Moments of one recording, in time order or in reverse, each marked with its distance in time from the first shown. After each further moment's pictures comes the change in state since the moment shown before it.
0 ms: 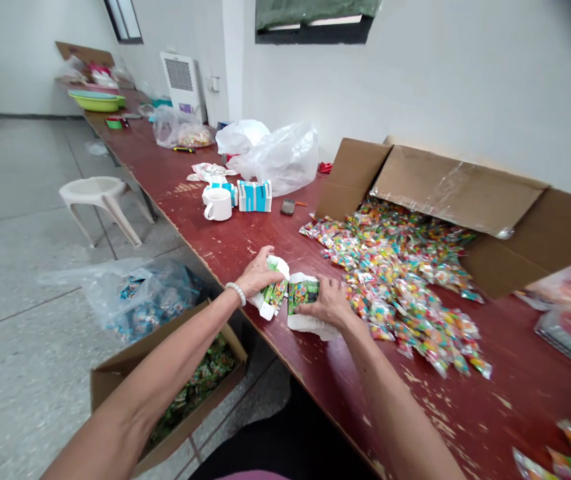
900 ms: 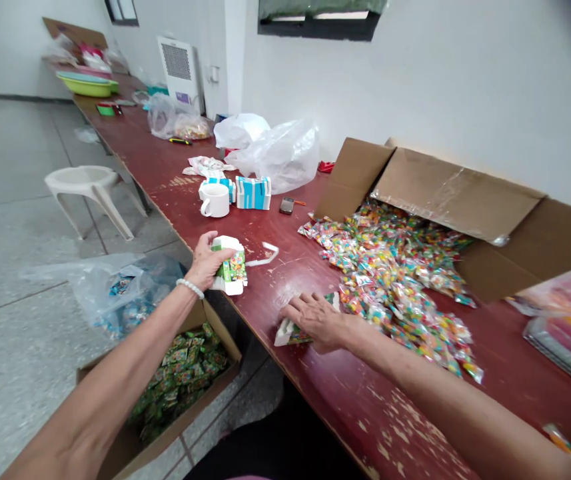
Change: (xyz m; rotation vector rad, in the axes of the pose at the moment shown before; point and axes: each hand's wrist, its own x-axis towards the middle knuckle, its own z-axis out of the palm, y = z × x) left_hand 0.011 -0.041 -0.073 -0.572 0.457 -0.129; right_hand -0.029 -0.033 -0.042 -0.523 -0.393 -0.826
